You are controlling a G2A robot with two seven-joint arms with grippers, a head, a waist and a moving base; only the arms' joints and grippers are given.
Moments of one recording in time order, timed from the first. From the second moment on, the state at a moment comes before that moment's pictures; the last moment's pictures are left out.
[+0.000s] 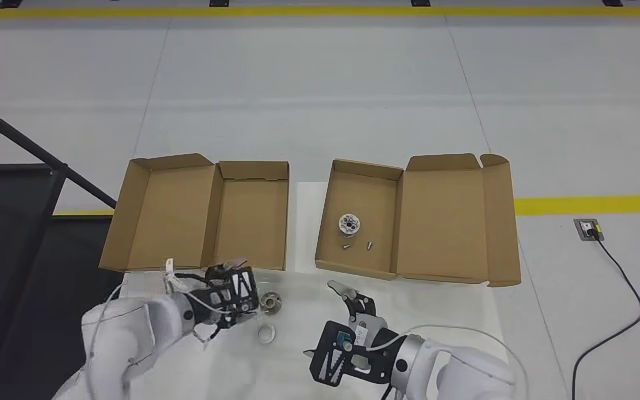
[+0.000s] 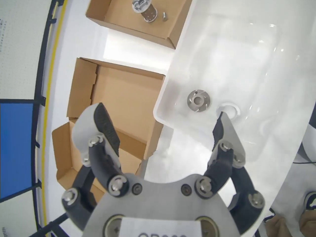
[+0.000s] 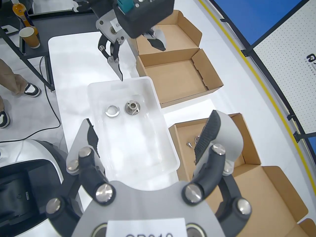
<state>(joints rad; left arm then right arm) 1.20 -1.03 -1.46 -1.96 1.62 -1.01 -0.48 -1.34 -1.41 1.19 -2.22 -1.59 -0.79 0.65</state>
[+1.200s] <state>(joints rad) 0.70 -0.80 -0.82 -1.76 1.31 -1.01 -0.65 -1.34 -1.41 1.19 -2.22 -1.59 -0.79 0.65</state>
